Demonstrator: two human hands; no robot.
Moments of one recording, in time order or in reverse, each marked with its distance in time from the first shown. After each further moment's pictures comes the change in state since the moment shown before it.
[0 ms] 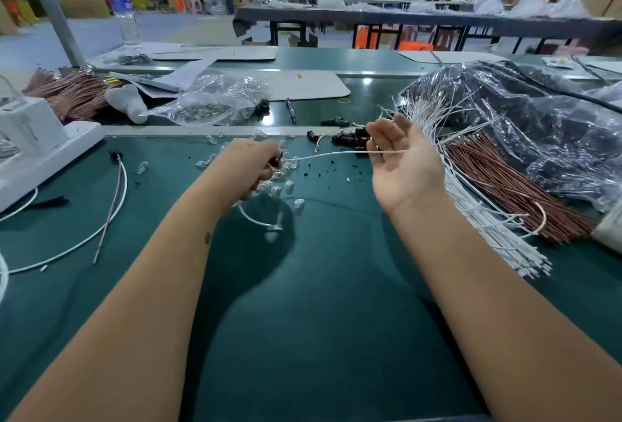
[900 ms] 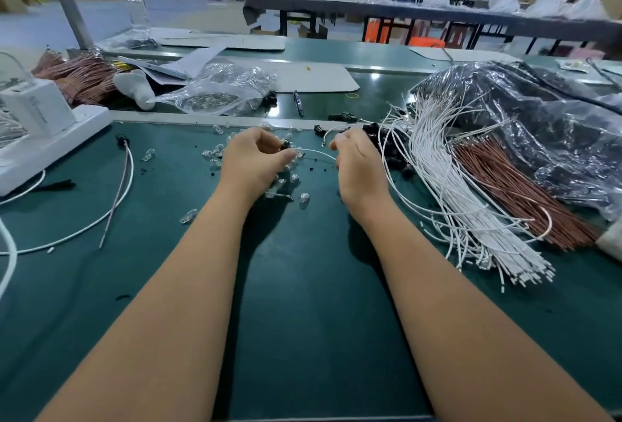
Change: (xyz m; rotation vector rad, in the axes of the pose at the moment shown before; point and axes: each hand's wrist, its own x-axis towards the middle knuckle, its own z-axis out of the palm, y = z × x) left_hand 0.015 -0.020 0.020 0.024 0.325 0.215; right_hand 0.004 0.051 0.000 -1.170 -0.248 -0.309
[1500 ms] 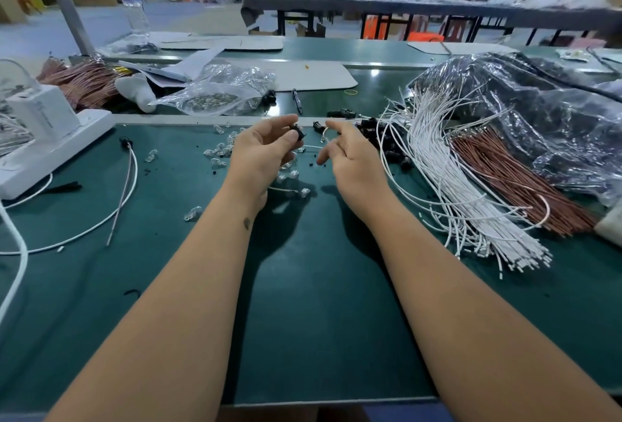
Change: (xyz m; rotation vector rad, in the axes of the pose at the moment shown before) left_hand -0.010 0.014 0.006 -0.573 -0.101 -0.100; right_hand -0.007 0.001 -0.008 -0.016 -0.124 -0.168
